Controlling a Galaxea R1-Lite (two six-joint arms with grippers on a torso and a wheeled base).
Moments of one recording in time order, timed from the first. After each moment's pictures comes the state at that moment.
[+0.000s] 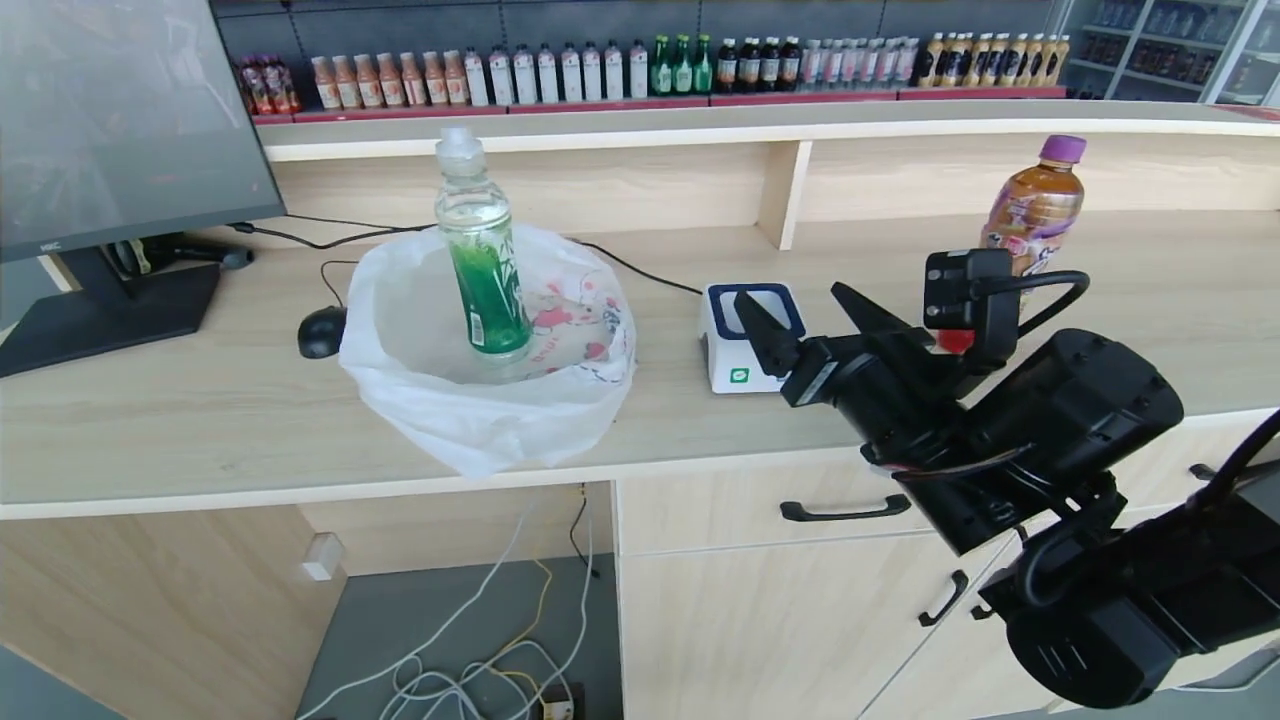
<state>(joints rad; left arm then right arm) 0.00 0.00 0.00 0.00 0.00 -0.01 0.61 1.91 -0.72 -1.57 -0.19 0.04</state>
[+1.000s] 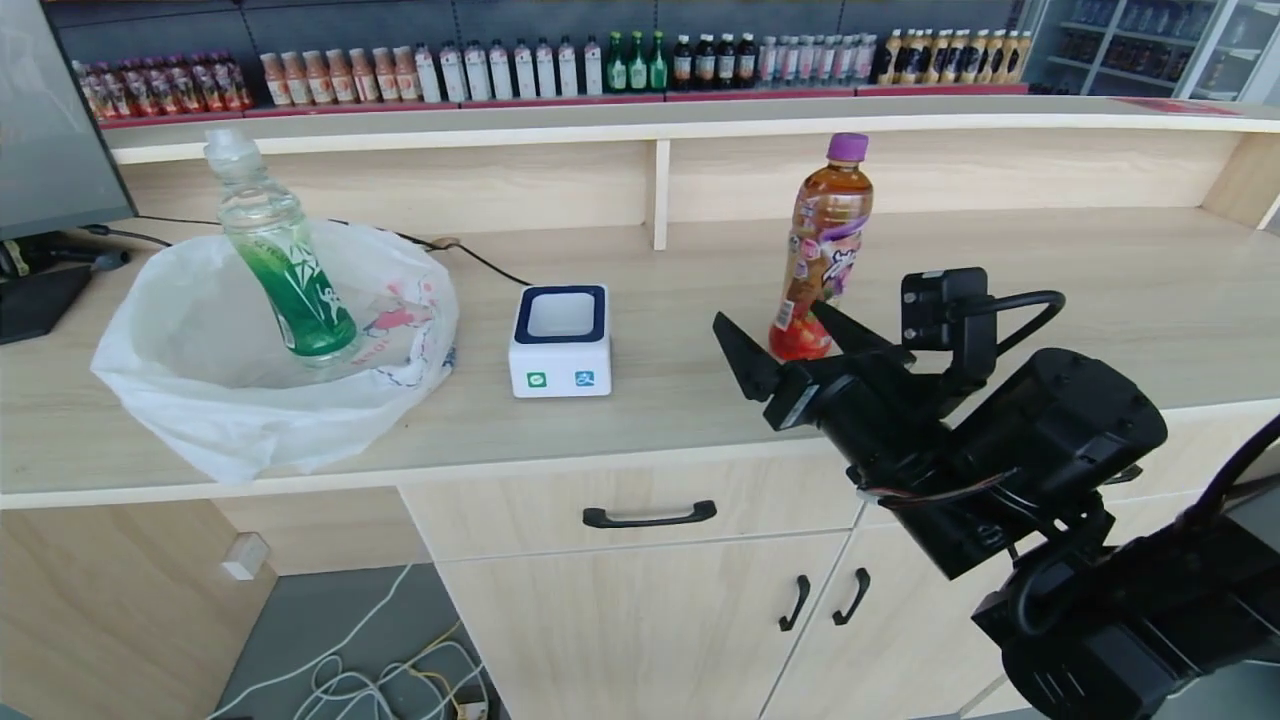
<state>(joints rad) 0.00 0.00 0.00 0.00 0.00 -0.01 0.65 1.92 -0.70 -1.57 -0.19 0.04</state>
